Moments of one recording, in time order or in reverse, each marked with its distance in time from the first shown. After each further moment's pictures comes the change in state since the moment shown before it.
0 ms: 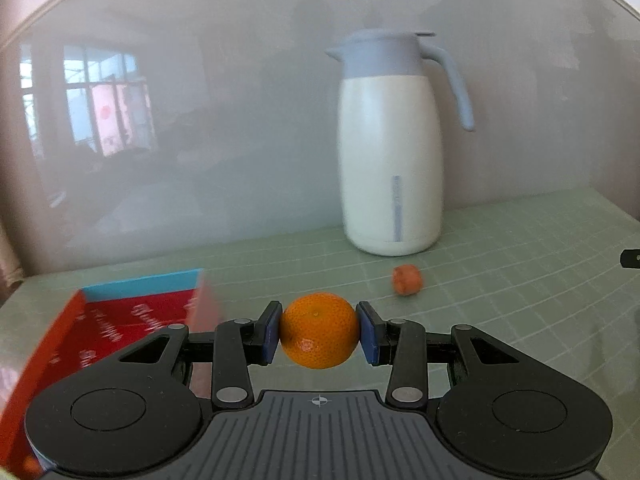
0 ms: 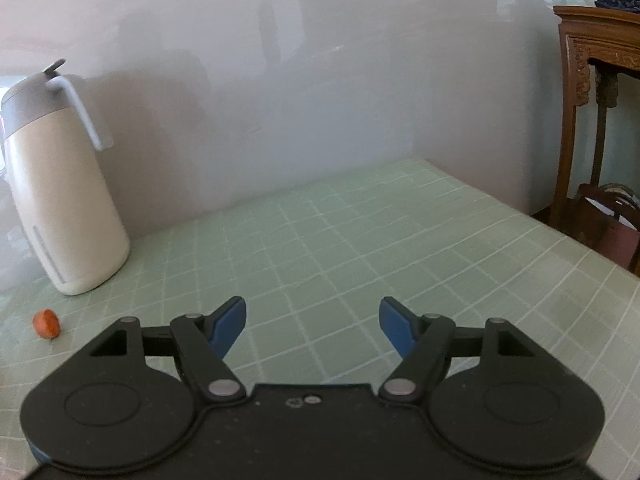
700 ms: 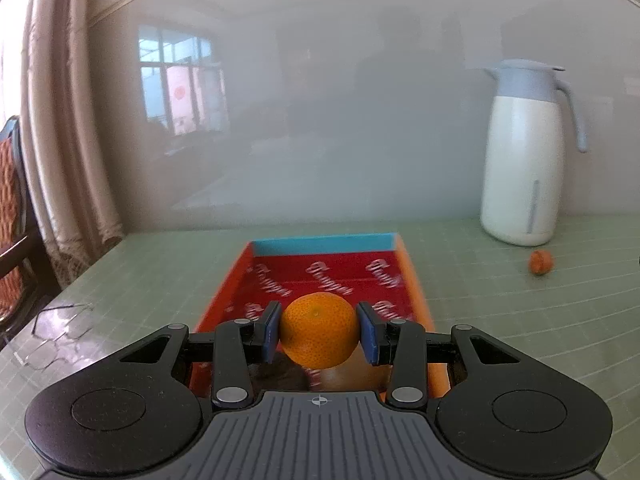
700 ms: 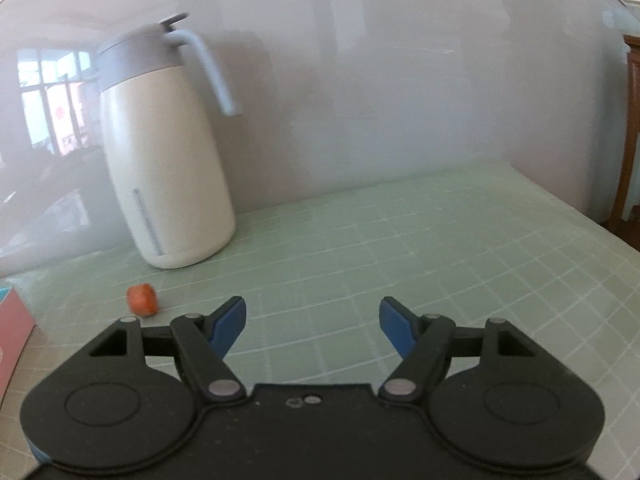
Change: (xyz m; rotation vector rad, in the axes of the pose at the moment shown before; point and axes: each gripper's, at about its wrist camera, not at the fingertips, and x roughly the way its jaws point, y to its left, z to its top) left arm -0.039 0.136 -0.039 -0.115 0.015 0.185; right arm -0.010 0.098 -0.010 -0.103 0.026 0.123
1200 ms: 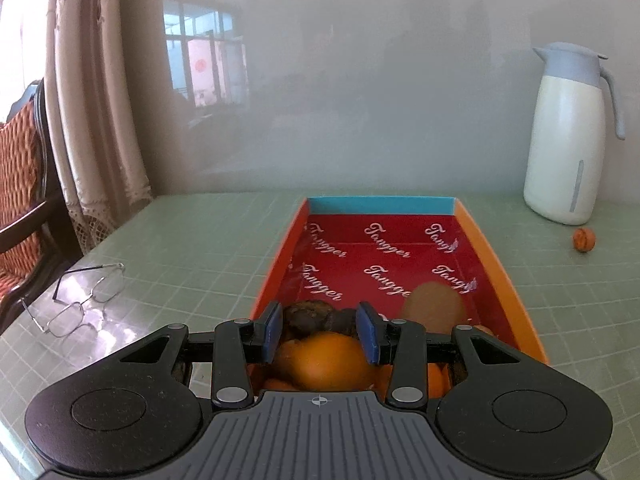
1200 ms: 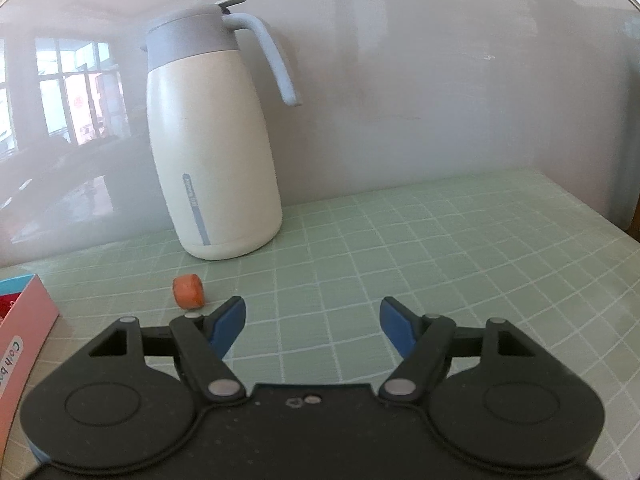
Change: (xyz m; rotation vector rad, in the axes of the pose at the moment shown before) left arm 0.015 0.040 -0.022 -0.037 0.075 0.047; right arm 0.004 0.040 -0.003 -0.039 0.002 0.040
